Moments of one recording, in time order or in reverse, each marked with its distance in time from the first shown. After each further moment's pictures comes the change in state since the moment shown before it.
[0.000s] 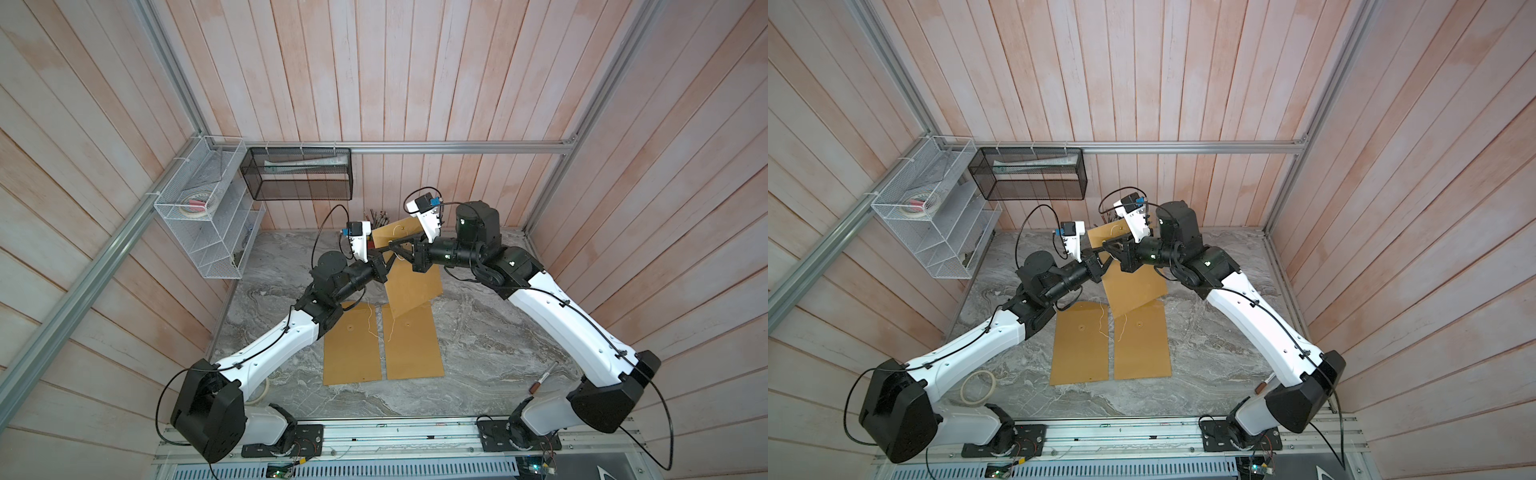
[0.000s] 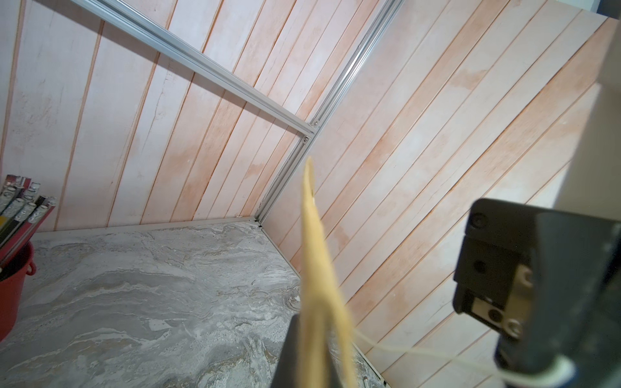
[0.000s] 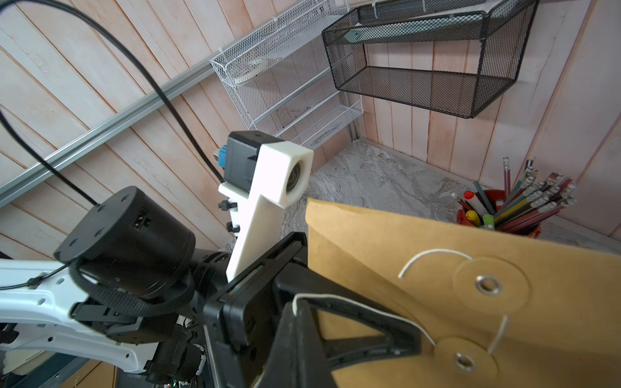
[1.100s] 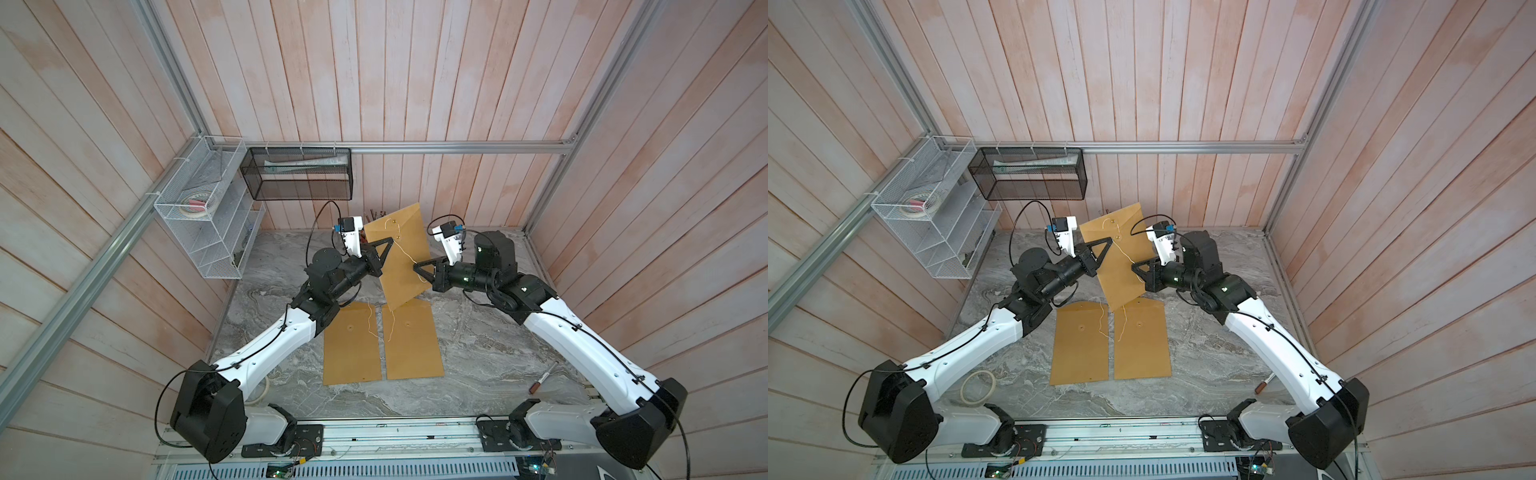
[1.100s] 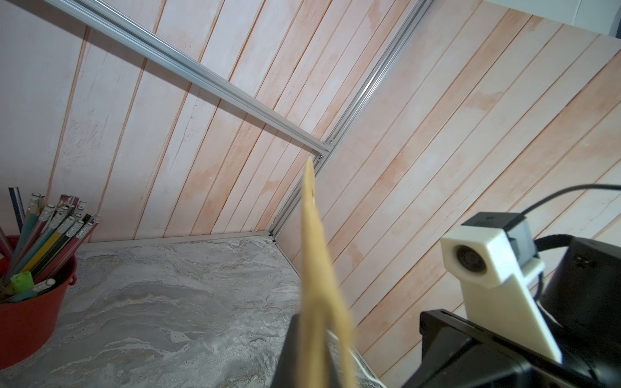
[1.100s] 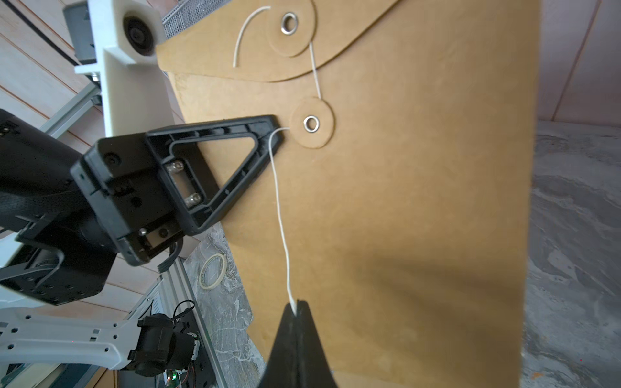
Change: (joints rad) left arm 0.038 -0.003 0.012 0.003 -0.034 -0.003; right arm -0.124 -0.196 -0.393 0.105 0.001 0.112
